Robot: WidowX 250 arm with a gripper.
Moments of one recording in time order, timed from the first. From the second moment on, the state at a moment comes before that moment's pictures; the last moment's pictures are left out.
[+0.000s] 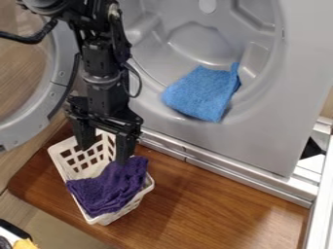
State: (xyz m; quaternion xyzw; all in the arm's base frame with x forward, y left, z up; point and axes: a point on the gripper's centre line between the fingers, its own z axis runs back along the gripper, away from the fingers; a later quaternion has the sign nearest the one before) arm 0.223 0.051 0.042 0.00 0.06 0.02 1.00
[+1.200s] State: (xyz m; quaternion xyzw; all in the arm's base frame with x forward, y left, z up) arm 0.332 0.014 0.052 -0.04 -0.11 0.01 0.99
